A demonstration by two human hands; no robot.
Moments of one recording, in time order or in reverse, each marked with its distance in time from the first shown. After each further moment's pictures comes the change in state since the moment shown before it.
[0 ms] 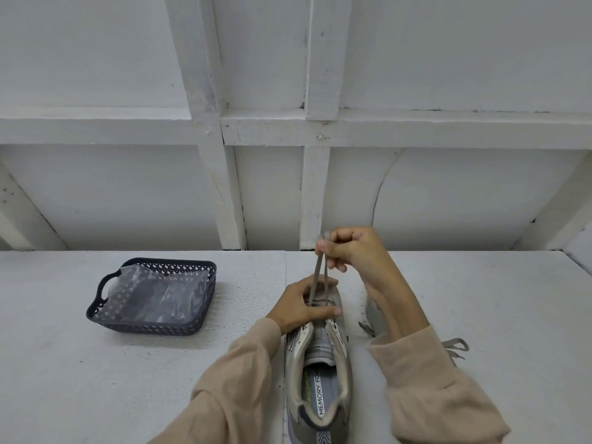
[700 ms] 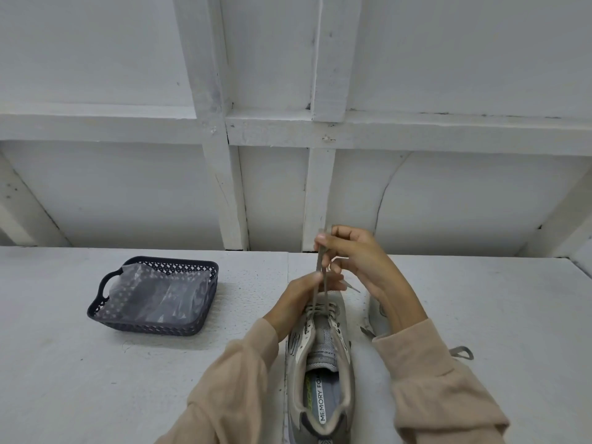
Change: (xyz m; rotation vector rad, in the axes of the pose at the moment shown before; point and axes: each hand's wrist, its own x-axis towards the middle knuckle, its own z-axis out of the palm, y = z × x) left_hand -0.004 0.028 0.001 -0.487 -0.045 -0.011; right_hand 0.020 0.009 -0.004 0.095 -0.070 0.109
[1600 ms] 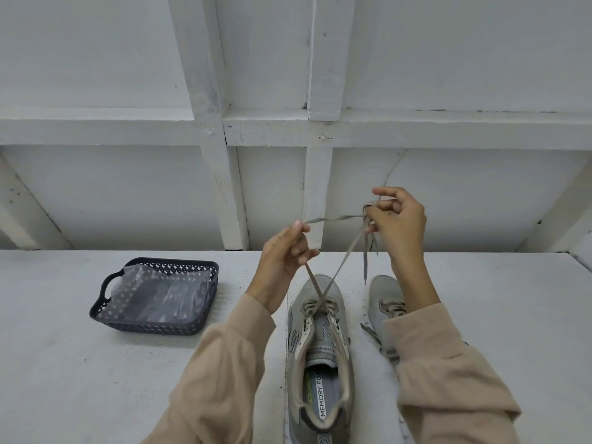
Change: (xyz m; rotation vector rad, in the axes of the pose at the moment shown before) left_hand 0.001 0.071 0.009 -0.313 0.214 0.189; right_hand 0.011 -0.015 -0.038 -0.208 0.643 -0.333
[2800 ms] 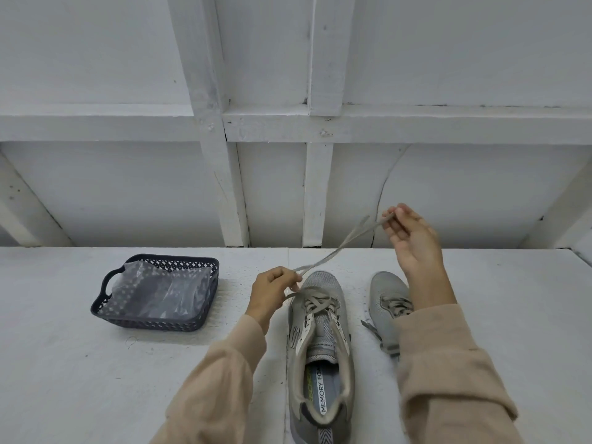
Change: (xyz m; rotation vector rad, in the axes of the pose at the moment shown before) left_hand -0.015 -0.040 -0.049 0.618 0.328 -0.242; right_hand 0.011 0.040 -0.022 0.870 0.067 0.426
